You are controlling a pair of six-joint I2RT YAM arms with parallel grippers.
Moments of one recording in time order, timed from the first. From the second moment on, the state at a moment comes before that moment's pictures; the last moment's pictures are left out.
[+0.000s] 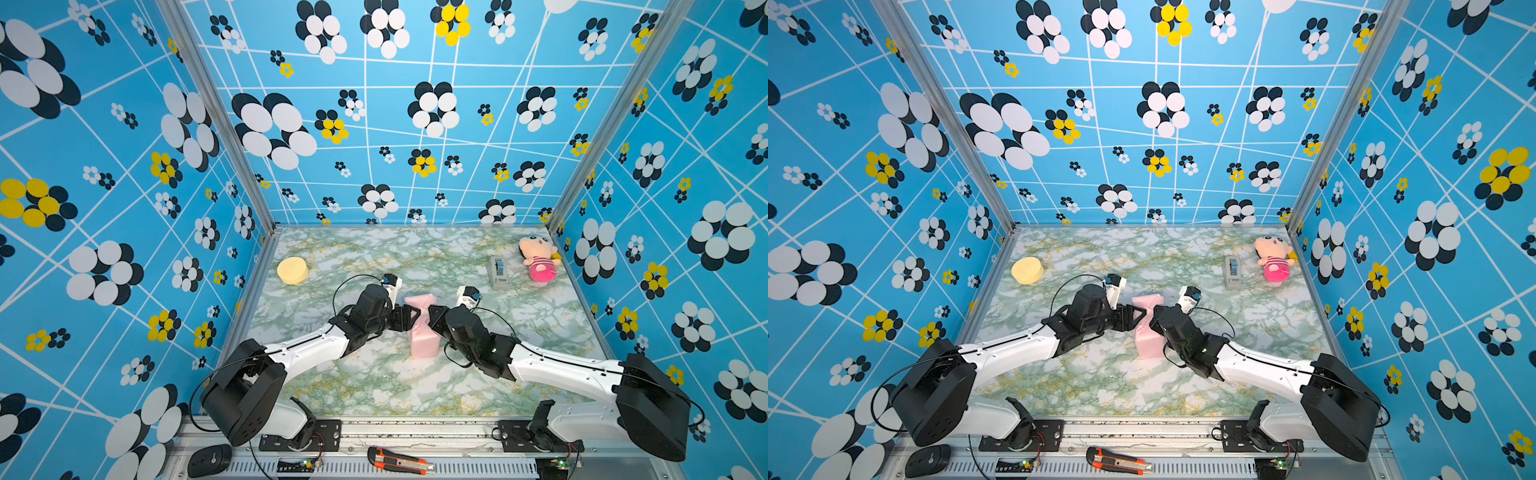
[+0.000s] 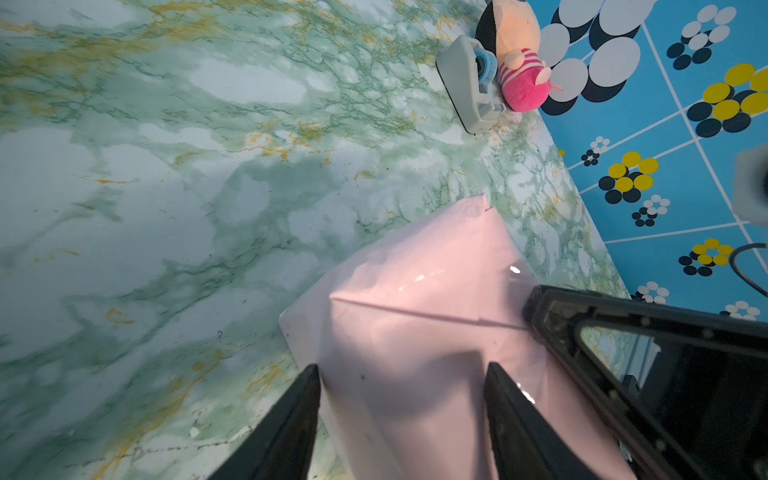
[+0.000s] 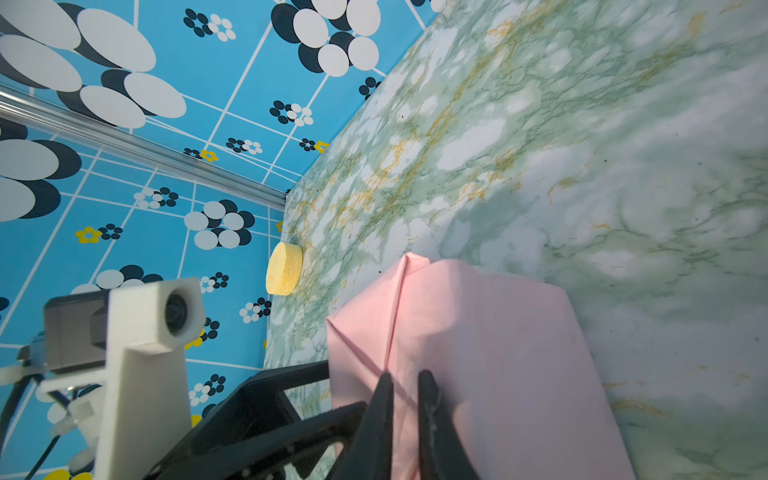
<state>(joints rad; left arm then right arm) -0.68 1.42 0.70 0.16 0.25 -0.56 0.93 1.30 0.64 0.15 0.44 1.16</state>
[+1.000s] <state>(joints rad) -0.68 1.42 0.70 0.15 0.25 -0.56 0.81 1.14 0.77 -0.13 0.32 0.96</state>
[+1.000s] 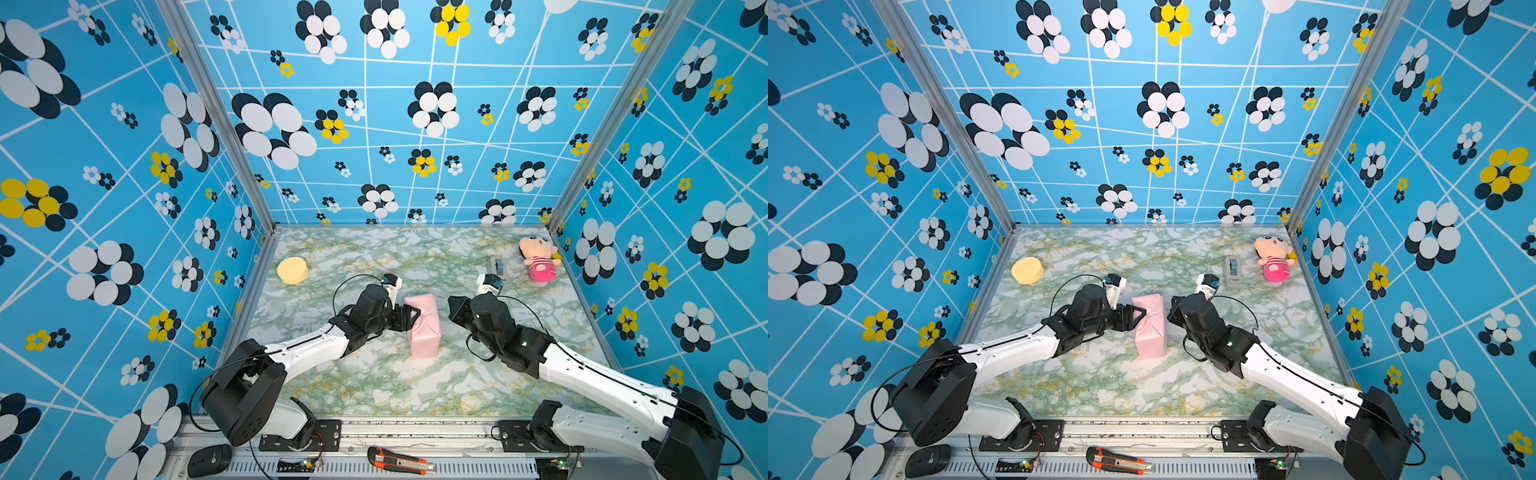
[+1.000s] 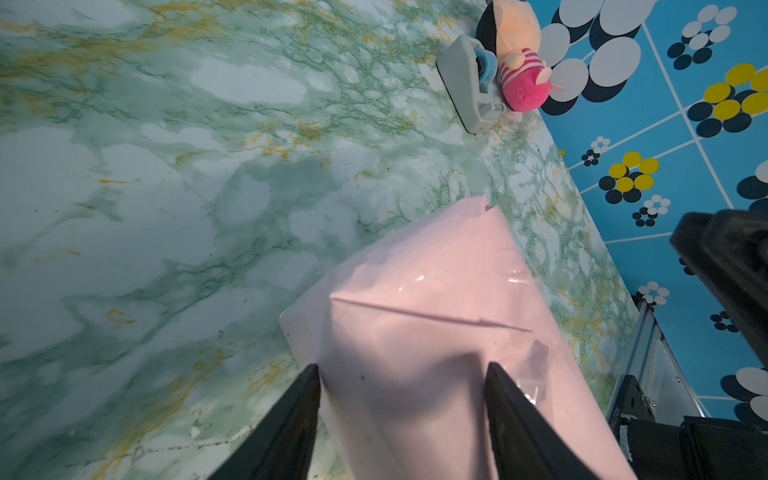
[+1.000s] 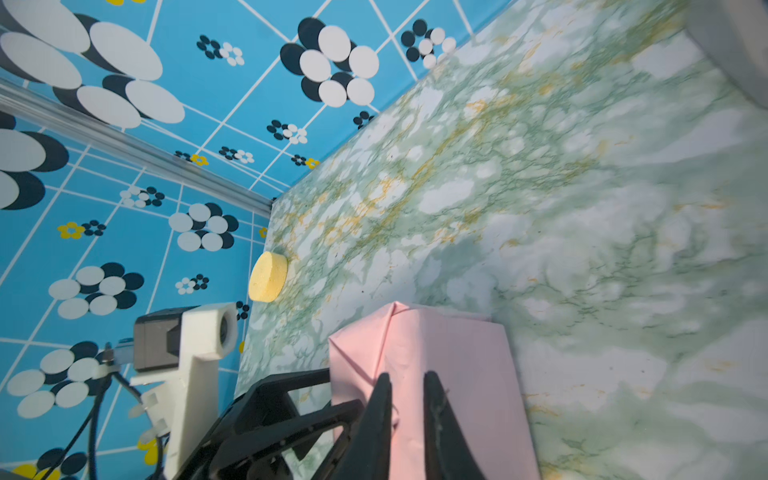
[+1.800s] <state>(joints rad) -0.68 1.42 0.70 0.16 0.24 -0.55 0.74 1.42 0.92 -0.23 0.00 0.92</state>
